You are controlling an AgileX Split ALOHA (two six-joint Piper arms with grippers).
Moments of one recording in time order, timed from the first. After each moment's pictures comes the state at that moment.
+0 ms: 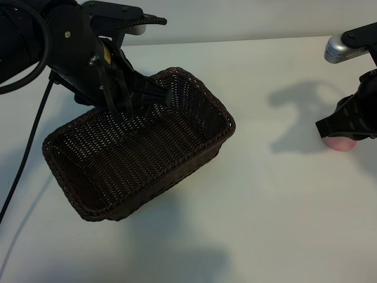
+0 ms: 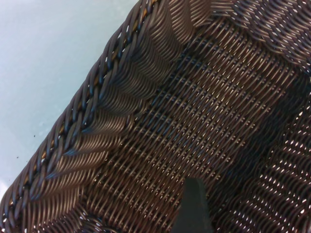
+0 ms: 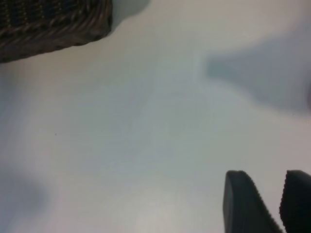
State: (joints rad) left arm -0.58 1.62 -1.30 0.07 0.88 -0.31; right arm 0.18 1.31 -0.95 0.29 0.86 -0.27
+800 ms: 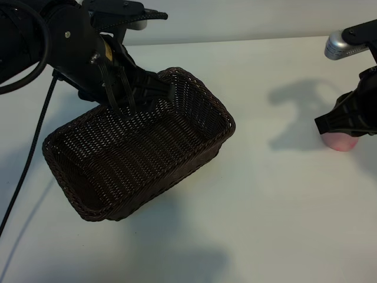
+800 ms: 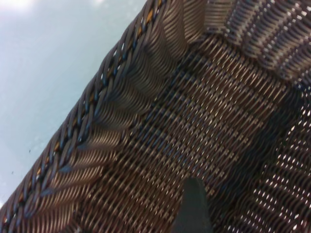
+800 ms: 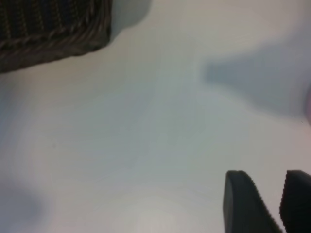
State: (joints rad) left arm -0.58 1.62 -1.30 0.07 0.82 -0.32; right arm 0.18 1.31 -0.95 0.29 0.82 -0.27
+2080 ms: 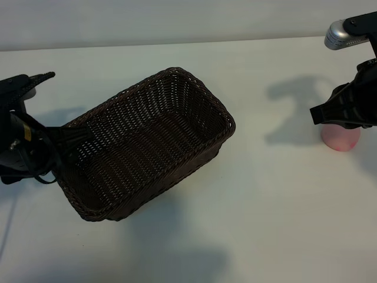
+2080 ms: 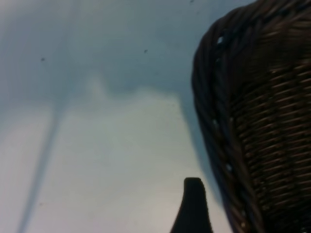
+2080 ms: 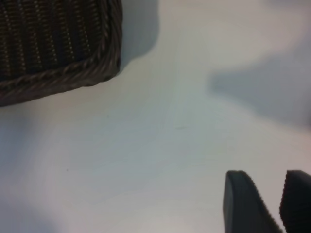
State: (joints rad) left arm -0.38 1.35 -0.78 0.21 0.70 -0.86; right arm 0.18 1.31 -0.95 0.34 0.77 -0.27
